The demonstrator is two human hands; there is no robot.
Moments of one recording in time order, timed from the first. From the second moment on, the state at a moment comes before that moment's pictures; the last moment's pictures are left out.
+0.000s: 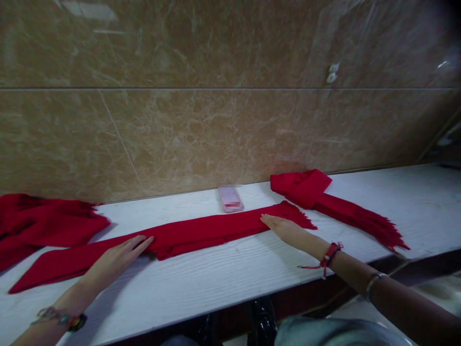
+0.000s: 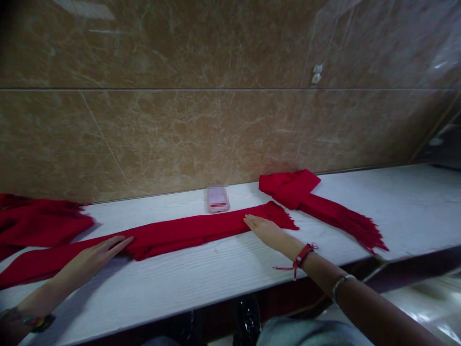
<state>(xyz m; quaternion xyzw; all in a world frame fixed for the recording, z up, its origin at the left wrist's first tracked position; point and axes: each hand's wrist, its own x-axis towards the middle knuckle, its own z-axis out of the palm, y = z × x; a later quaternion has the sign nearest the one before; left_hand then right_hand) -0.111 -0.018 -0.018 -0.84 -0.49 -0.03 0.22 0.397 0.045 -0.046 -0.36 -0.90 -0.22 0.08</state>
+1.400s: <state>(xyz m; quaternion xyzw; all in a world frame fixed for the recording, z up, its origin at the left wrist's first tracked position) 0.114 0.033 -0.012 -0.94 -0.30 -0.09 0.15 0.413 0.027 -0.030 -0.38 -0.89 -0.15 0.18</state>
